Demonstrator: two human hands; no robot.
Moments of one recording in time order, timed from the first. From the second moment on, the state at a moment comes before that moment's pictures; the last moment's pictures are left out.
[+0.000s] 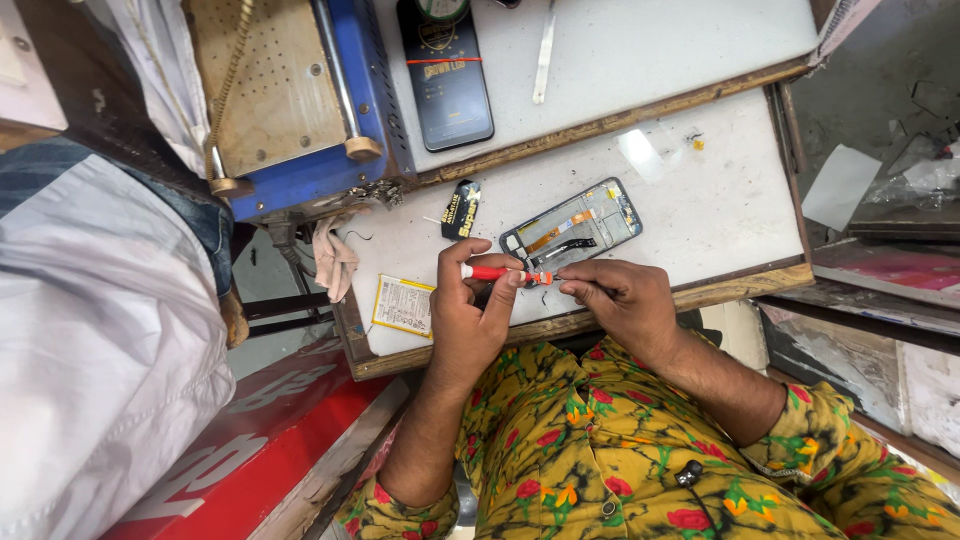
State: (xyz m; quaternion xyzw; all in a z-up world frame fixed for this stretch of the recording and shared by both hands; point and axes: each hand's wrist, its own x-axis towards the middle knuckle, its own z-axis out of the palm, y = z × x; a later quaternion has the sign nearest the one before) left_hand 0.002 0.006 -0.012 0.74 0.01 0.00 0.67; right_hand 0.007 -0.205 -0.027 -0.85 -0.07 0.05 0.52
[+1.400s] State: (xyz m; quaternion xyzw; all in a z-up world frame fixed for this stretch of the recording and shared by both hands) left_hand -0.020 0.002 -0.025 0.74 0.05 0.05 0.67; right_hand 0.008 -0.209 -0.028 -0.84 -0.06 0.13 0.53
